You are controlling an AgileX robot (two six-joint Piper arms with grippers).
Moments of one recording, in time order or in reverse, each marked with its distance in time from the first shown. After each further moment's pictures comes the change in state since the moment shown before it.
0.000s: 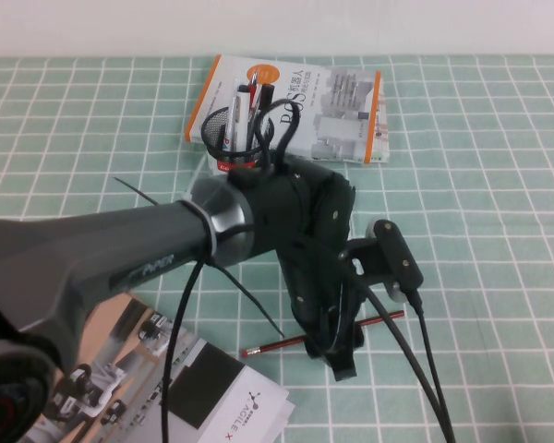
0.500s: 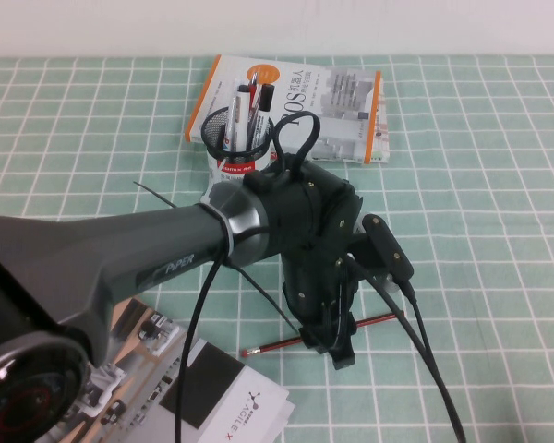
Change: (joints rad) right arm 0.000 0.000 0.000 0.000 0.000 0.000; left arm 0.000 0.066 -0.043 0.129 -0.007 -0.176
